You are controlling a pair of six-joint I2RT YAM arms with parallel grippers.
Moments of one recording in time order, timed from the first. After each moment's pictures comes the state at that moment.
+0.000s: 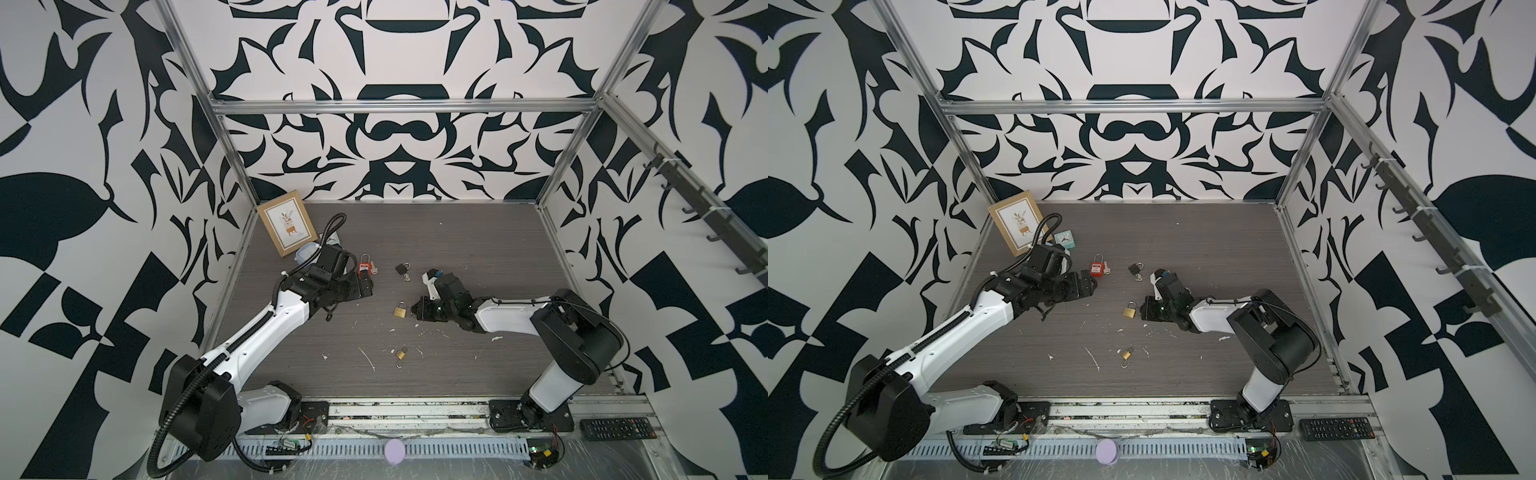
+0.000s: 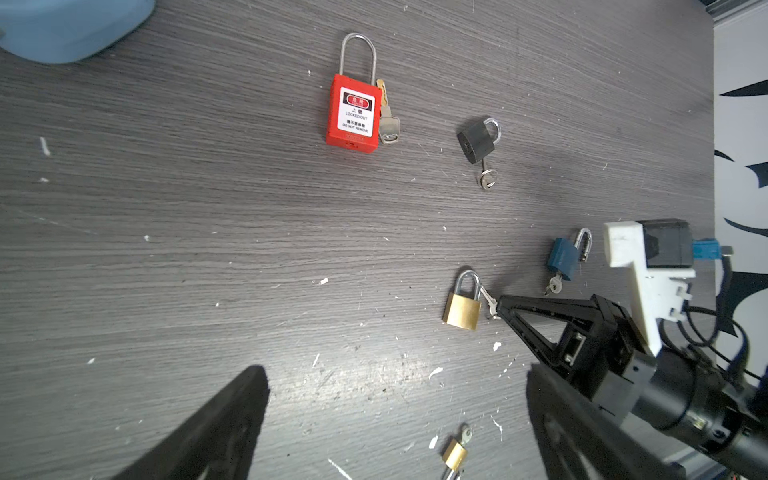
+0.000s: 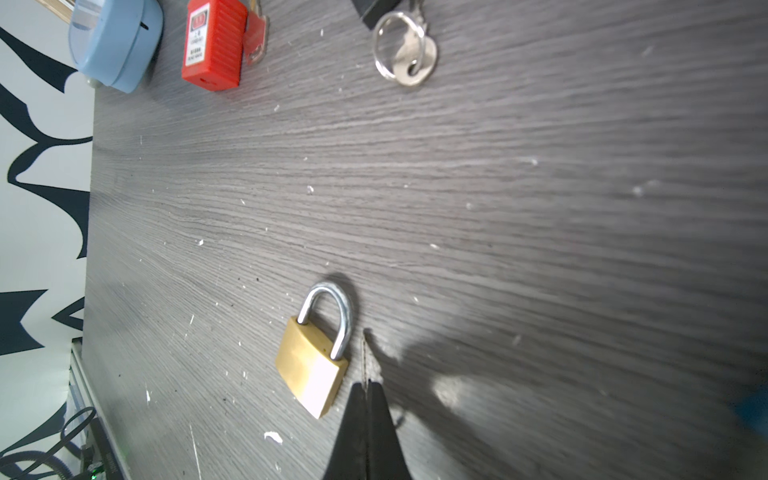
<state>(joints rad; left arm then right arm) -0.51 1.25 0.93 -0.60 0.09 -0.63 0.67 1.68 0.68 0.19 -0.28 0.73</state>
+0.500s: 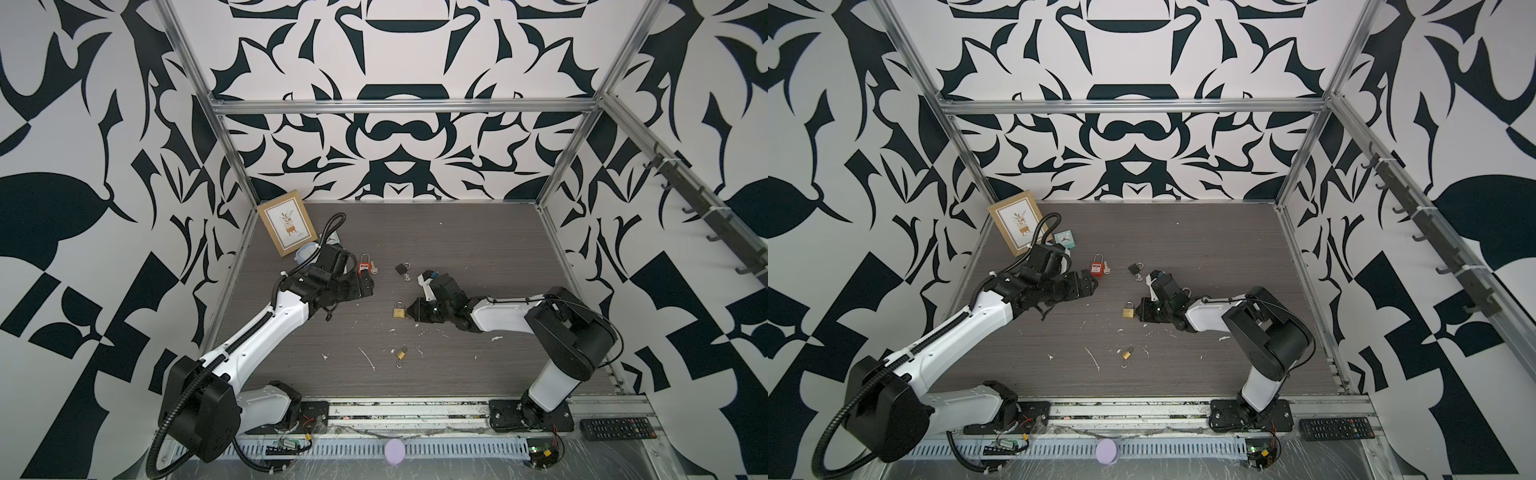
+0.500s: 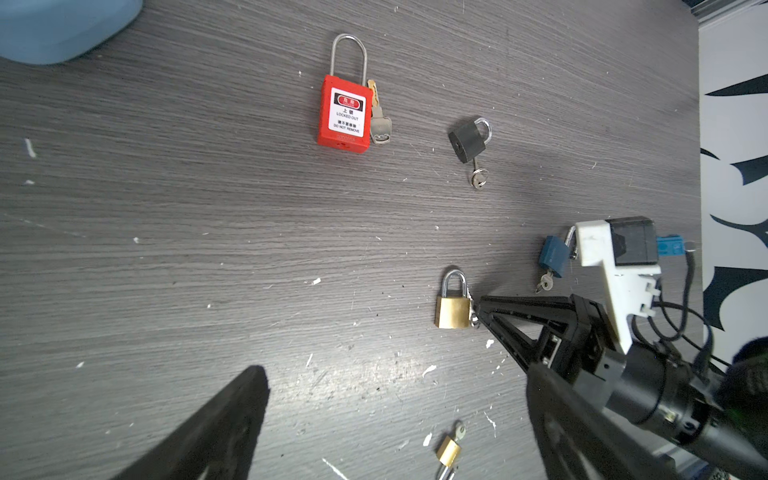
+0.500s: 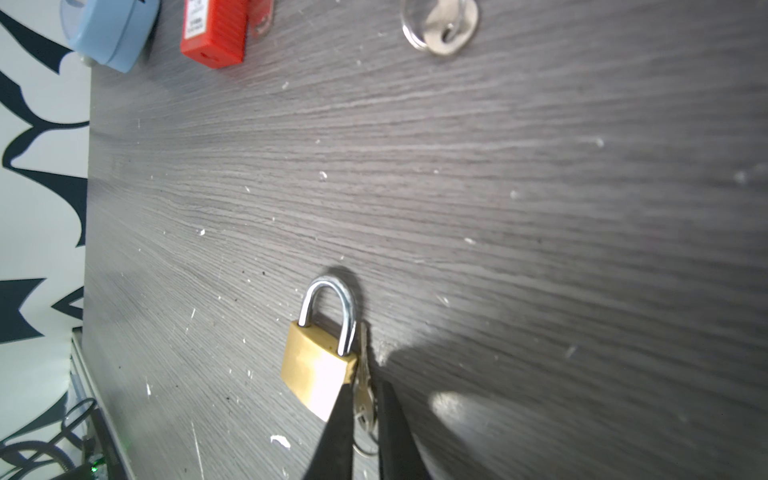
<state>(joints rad) -0.51 1.23 0.93 -0.60 0.10 -0.63 0.69 1.70 0.70 0.18 -0.28 0.73</state>
